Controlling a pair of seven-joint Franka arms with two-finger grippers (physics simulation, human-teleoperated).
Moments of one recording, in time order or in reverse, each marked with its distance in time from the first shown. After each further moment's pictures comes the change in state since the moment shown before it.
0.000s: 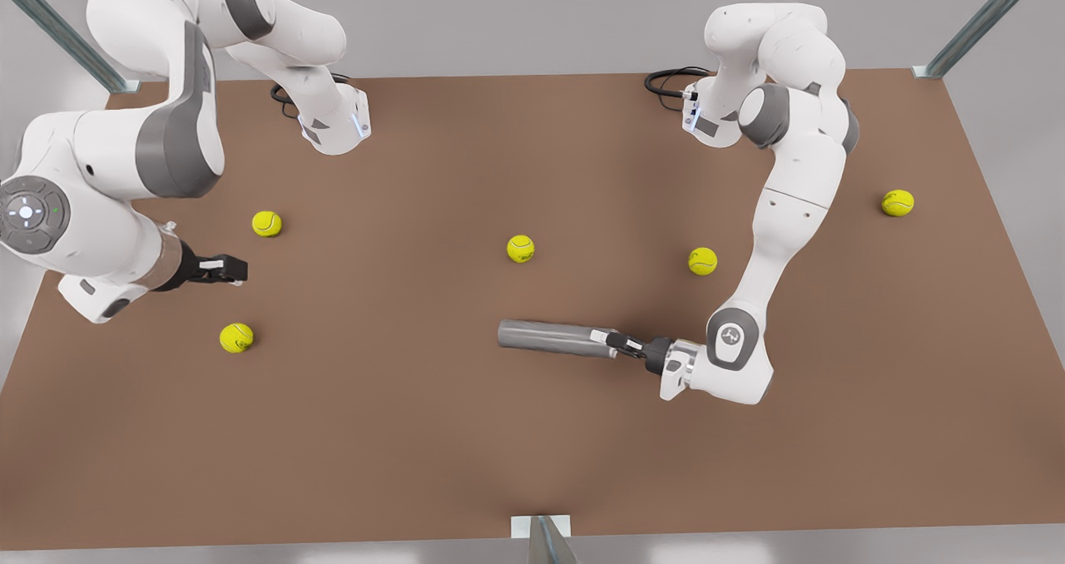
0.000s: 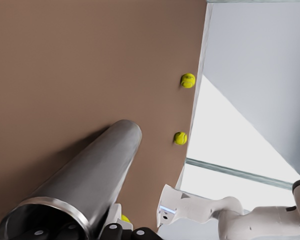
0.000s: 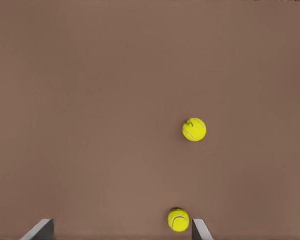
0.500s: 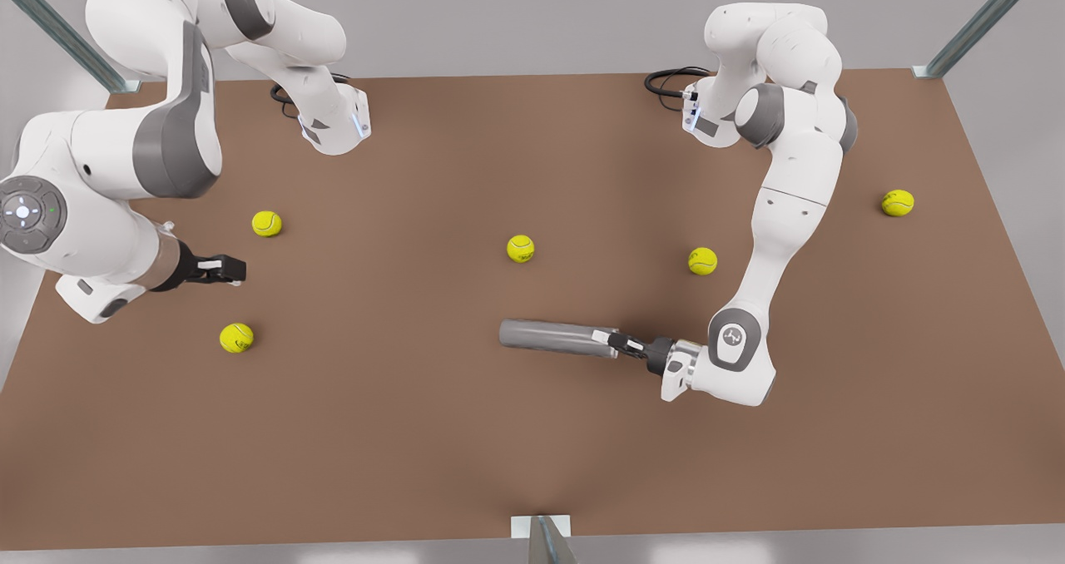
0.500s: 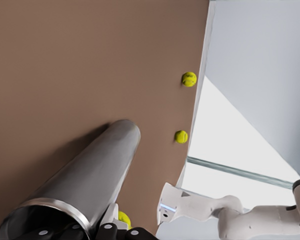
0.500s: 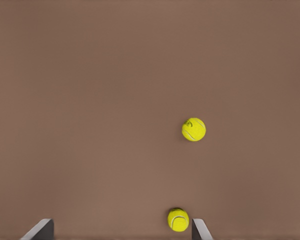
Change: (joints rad) left arm -0.032 -0.009 0.055 0.018 -0.035 -0.036 -0.012; right arm 0.000 -0.001 0.001 0.000 0.000 0.000 -0.001
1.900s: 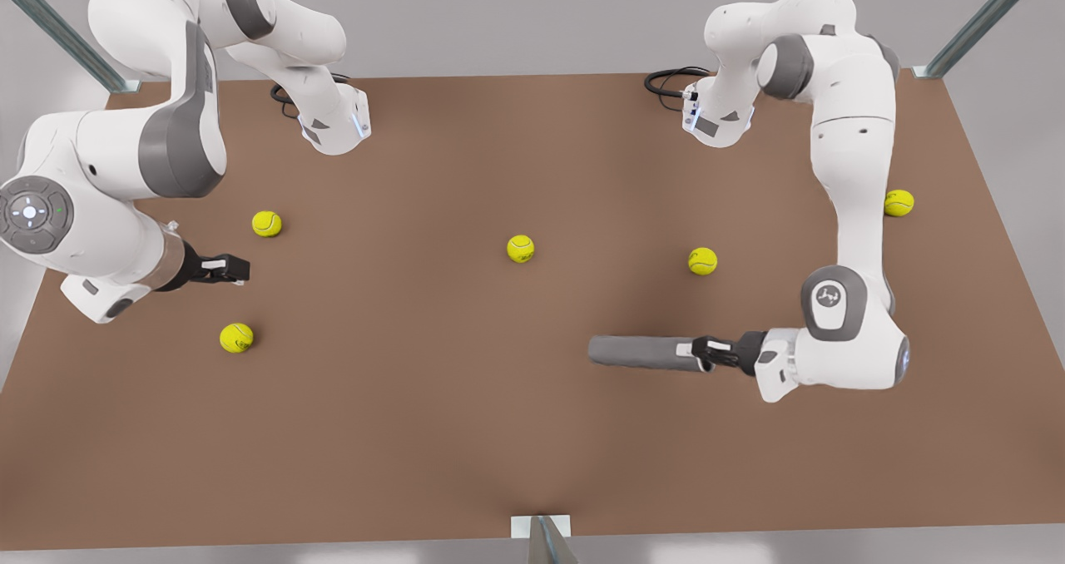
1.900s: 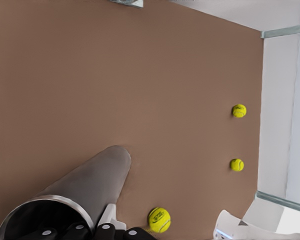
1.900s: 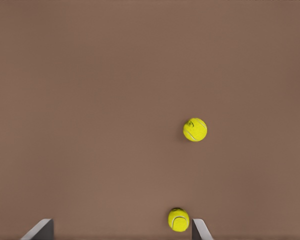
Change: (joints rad) left arm -0.001 -0.329 0.226 0.000 0.223 -0.044 -0.166; right arm 0.006 0.000 0.000 0.000 -0.002 0.000 -0.002
